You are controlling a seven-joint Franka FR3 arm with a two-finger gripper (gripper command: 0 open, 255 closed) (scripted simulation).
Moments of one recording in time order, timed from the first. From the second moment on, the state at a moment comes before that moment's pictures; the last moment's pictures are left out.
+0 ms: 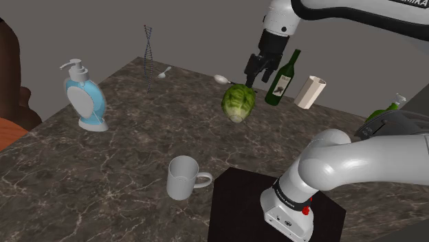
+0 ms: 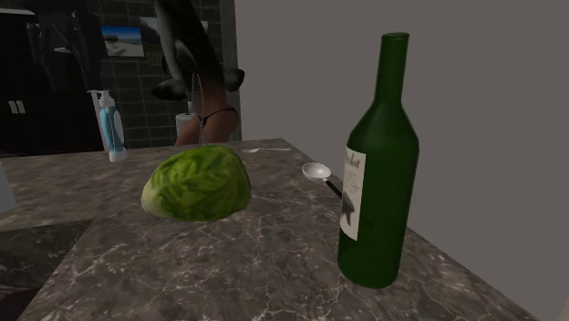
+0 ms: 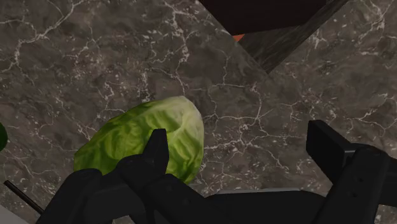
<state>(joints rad) -0.01 -0.81 0.05 -2.39 0.00 1.56 0.10</state>
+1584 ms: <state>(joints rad) -0.04 -0.27 -0.38 -2.24 -0.21 2.00 -0.62</state>
